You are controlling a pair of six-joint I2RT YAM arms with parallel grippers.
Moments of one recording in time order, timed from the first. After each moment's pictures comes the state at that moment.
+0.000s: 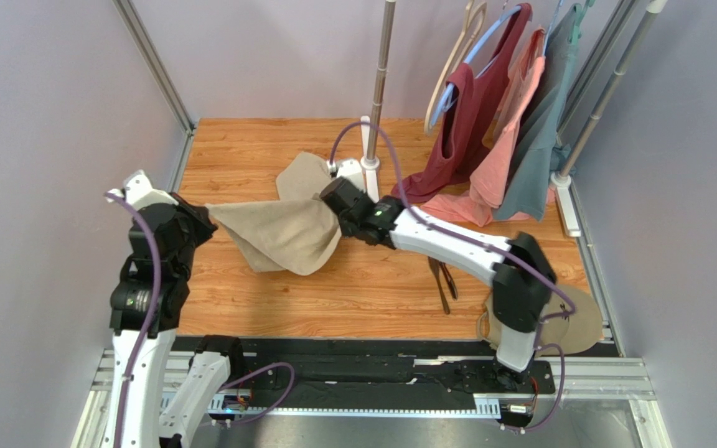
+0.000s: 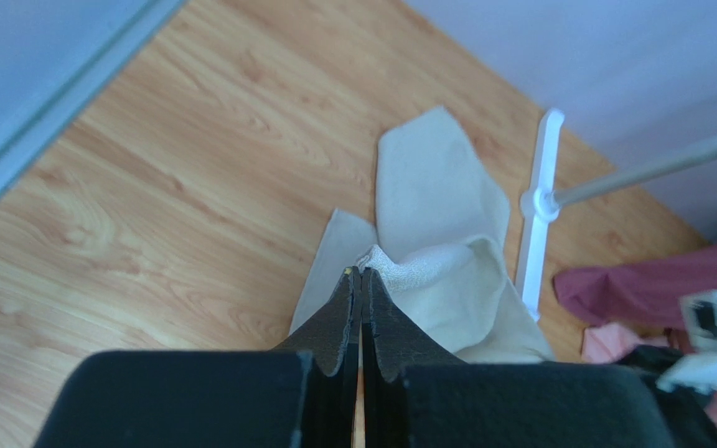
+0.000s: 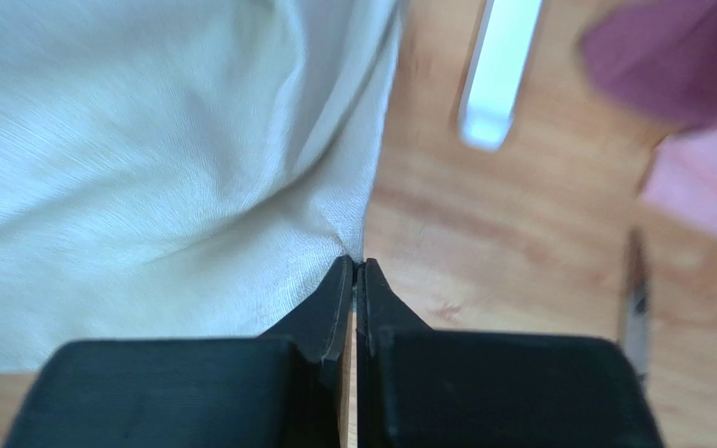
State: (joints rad) left arm -0.08 0.66 1.02 -0.74 -0.27 -0.58; right arm 0.96 1.89 1.52 -0.57 0.47 0.50
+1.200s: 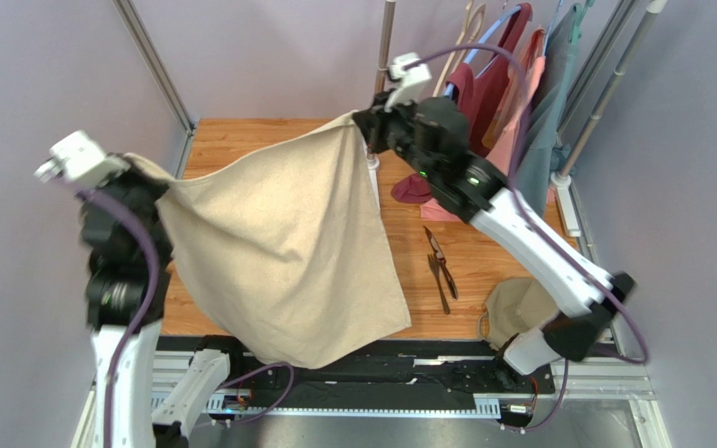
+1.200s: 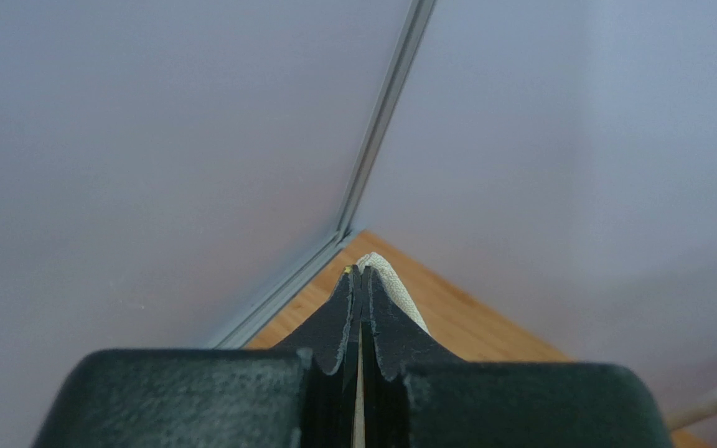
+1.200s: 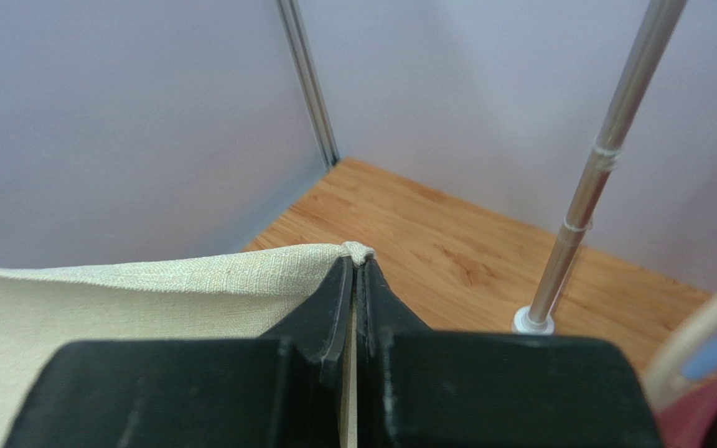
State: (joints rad) left arm -0.08 0.71 1.37 -0.49 -0.62 -0.19; right arm 0.80 1.43 1.72 -0.25 0.15 0.19
